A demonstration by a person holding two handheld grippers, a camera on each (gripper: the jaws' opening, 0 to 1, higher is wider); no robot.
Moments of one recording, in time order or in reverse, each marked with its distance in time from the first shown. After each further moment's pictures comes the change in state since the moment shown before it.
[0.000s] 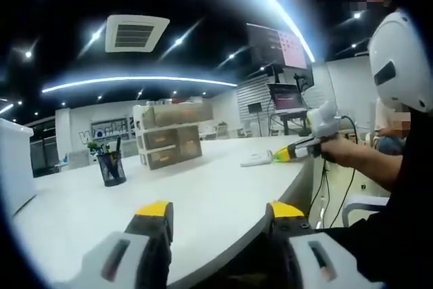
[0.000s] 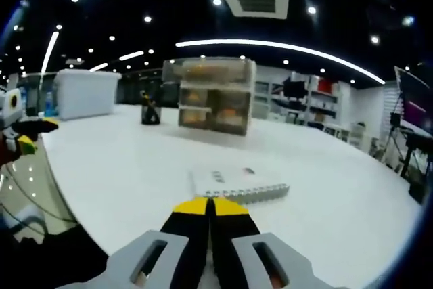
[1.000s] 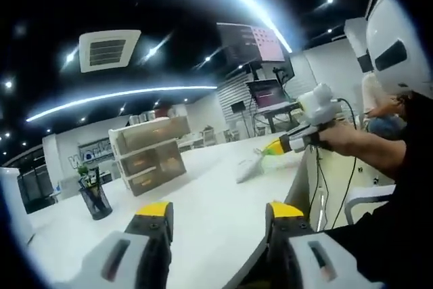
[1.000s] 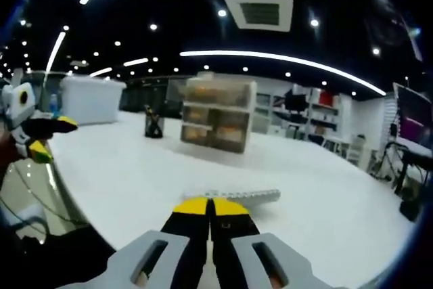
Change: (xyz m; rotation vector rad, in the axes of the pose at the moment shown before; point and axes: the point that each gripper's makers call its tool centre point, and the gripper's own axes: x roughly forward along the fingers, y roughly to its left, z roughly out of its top) left arm 0.039 -0.035 0.034 0.146 -0.023 -0.087; right arm -0.025 -0.003 0.032 -0.050 -0.069 0.006
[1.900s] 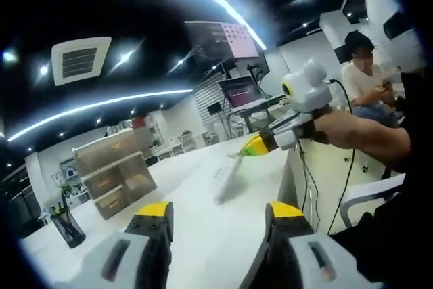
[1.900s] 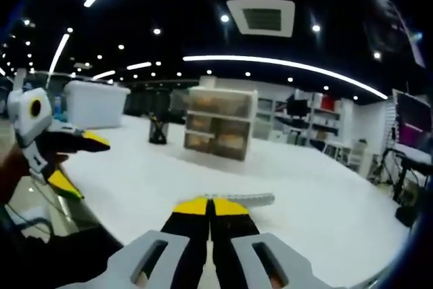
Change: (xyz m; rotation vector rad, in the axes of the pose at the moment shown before) left arm 0.072 -0.056 0.014 0.095 -0.014 -0.148; right arm -0.017 0.004 0.015 -0.010 -0.028 0.015
